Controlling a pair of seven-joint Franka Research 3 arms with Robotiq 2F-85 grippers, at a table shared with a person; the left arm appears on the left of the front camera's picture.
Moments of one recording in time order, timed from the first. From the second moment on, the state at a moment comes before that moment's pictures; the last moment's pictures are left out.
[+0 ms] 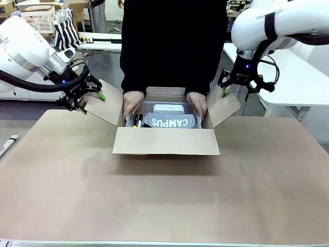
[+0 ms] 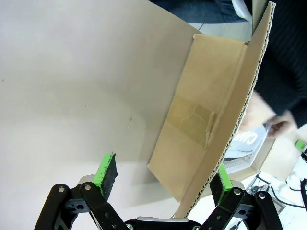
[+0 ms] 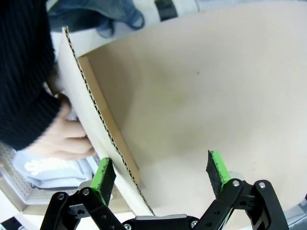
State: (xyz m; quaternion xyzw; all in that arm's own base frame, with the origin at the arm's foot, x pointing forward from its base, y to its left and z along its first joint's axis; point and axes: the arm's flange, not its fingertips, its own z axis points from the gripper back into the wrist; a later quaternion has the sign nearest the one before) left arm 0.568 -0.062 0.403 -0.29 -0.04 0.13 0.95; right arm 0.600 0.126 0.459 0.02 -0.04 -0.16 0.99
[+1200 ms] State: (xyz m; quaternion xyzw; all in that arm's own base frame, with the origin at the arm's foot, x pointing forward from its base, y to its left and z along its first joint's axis) left arm 0.568 -0.062 0.403 -0.29 -0.04 0.13 0.95; right arm 0.600 0.126 0.459 0.02 -0.04 -0.16 0.99
